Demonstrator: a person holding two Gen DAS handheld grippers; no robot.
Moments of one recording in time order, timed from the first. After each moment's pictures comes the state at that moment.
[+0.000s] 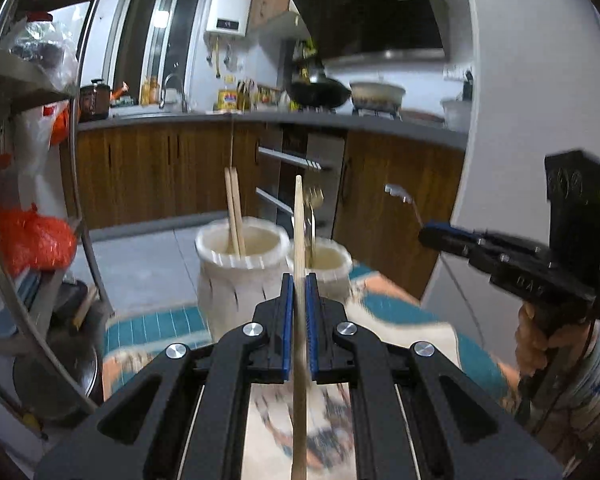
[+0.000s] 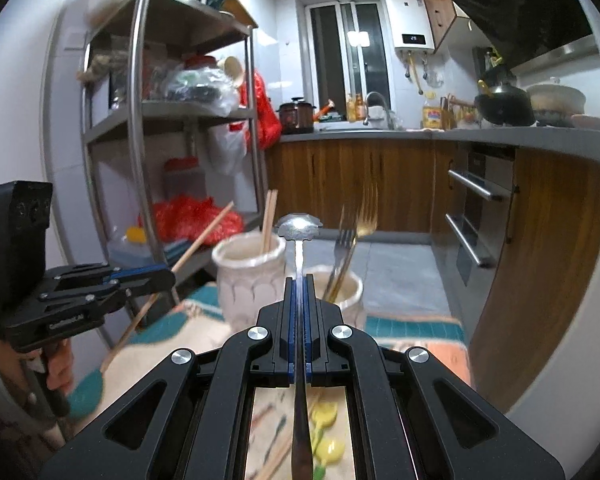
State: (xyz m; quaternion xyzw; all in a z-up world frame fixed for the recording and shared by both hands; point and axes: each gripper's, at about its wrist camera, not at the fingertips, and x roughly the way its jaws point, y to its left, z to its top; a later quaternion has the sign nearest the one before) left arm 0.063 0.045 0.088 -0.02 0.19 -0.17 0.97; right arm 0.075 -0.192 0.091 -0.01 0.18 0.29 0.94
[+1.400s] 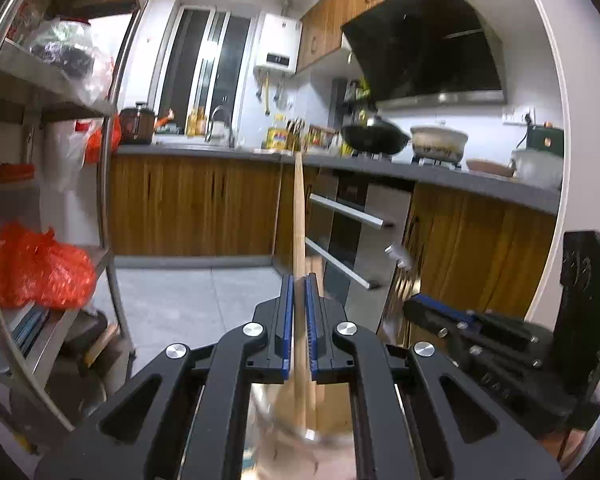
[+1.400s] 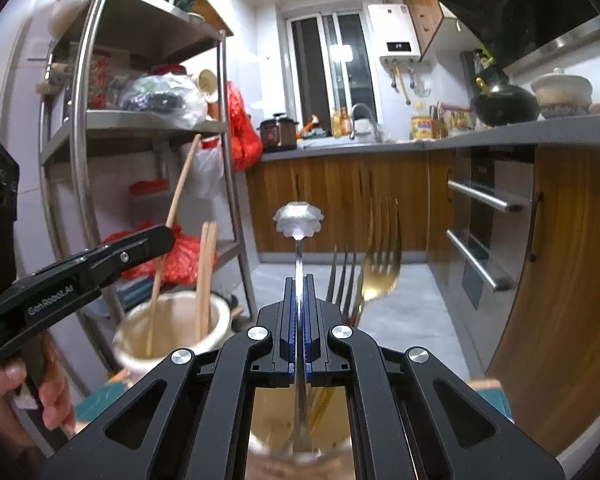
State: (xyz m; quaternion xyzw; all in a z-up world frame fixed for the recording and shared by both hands) left arm 0.174 0.062 0.081 -0.05 0.13 -0.08 0.99; right arm 0.186 -0.143 0.060 0.02 0.15 0.27 0.95
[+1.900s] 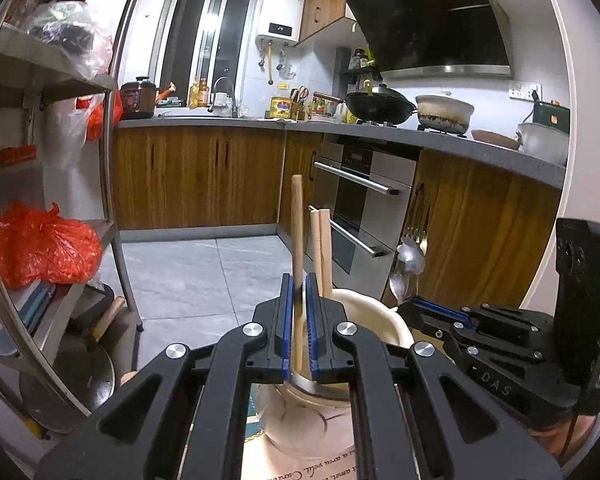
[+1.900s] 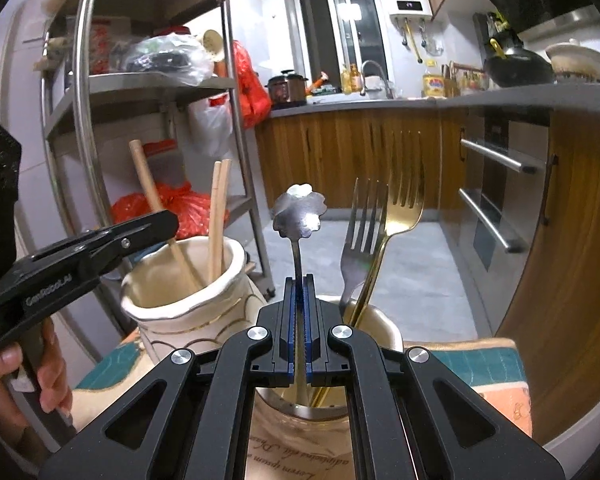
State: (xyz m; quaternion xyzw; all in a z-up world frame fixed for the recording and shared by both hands) left arm 0.170 0.061 0.071 -0.03 0.18 -0.08 0.98; right arm 0.187 -0.132 0.047 0.01 0.22 0.28 0.93
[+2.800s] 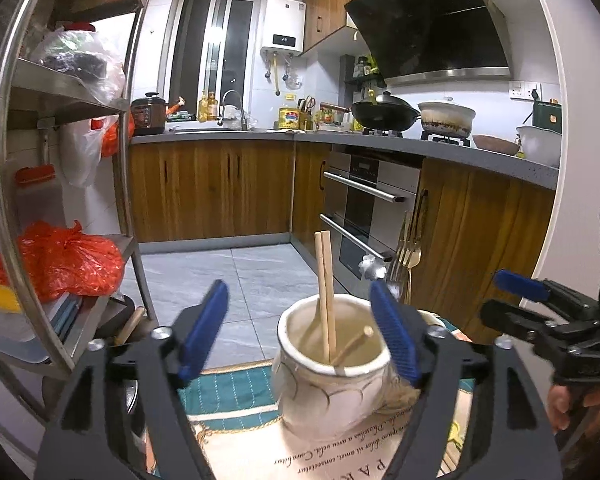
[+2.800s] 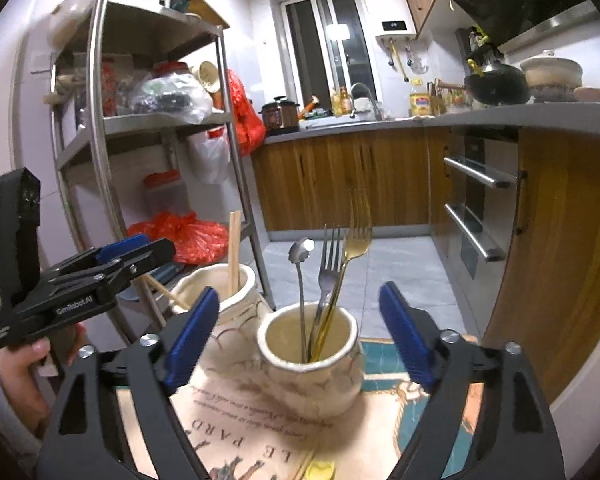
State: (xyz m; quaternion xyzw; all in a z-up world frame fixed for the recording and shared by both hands) left arm 0.132 0.065 0.097 -0.02 0.17 -0.06 0.98; right arm 0.131 -0.182 0.087 0.04 0.19 0.27 0.94
